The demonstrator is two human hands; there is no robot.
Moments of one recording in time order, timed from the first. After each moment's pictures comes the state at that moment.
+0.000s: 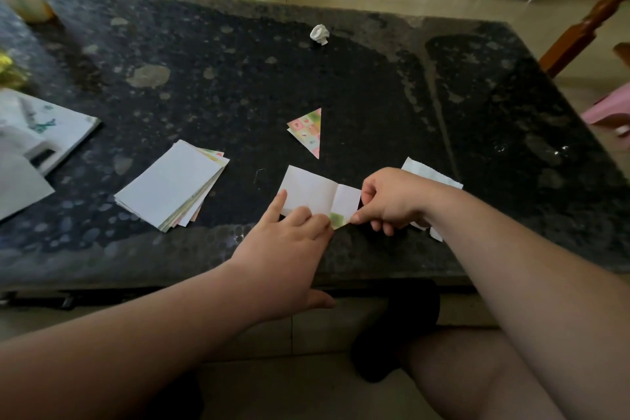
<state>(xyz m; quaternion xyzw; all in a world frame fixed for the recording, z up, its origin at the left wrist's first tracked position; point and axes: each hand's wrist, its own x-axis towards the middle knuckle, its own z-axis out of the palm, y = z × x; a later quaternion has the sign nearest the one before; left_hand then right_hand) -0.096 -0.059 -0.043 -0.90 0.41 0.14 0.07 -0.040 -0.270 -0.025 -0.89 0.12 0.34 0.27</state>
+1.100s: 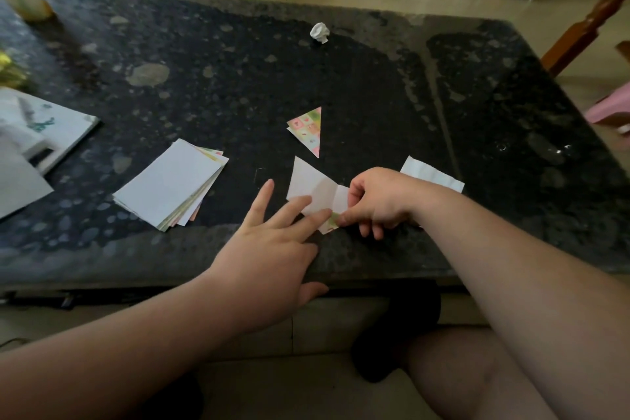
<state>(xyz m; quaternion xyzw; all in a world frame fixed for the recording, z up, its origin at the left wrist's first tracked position) -0.105 -0.039 -0.037 -0.91 0.40 0.07 0.02 -0.038 -0.256 -0.029 -0.89 0.07 0.36 0.27</state>
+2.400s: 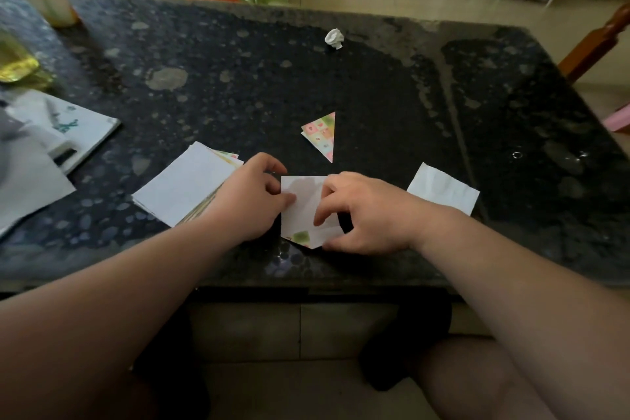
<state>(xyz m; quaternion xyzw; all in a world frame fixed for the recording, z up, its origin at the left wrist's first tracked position) -0.031 -0.020 -0.043 -0.91 0.00 0.14 -0.38 -0.053 -0.226 -0.014 -0.93 -0.25 0.22 0.14</state>
